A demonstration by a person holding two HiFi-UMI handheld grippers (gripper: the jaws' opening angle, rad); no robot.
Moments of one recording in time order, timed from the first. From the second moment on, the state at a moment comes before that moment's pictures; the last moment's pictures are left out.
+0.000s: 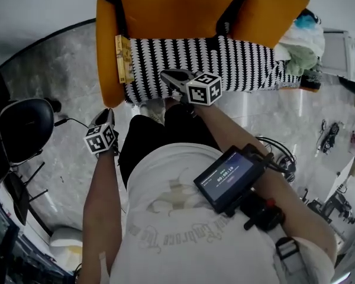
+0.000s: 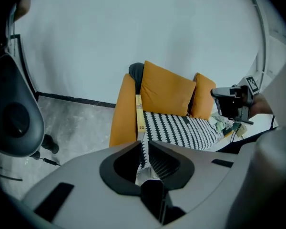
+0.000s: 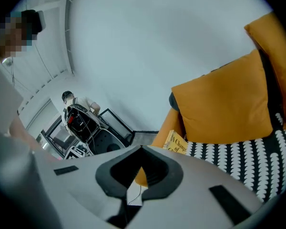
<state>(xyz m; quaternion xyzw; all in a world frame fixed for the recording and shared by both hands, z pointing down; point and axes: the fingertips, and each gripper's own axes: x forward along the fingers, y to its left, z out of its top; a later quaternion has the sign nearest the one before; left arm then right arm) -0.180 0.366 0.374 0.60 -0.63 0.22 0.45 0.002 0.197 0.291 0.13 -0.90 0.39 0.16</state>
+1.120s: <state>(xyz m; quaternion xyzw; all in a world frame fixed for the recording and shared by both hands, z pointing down) -0.133 0.332 0.202 0.71 -0.64 0.09 0.28 0.026 0.216 0.166 0.09 -0.96 0.26 0.08</state>
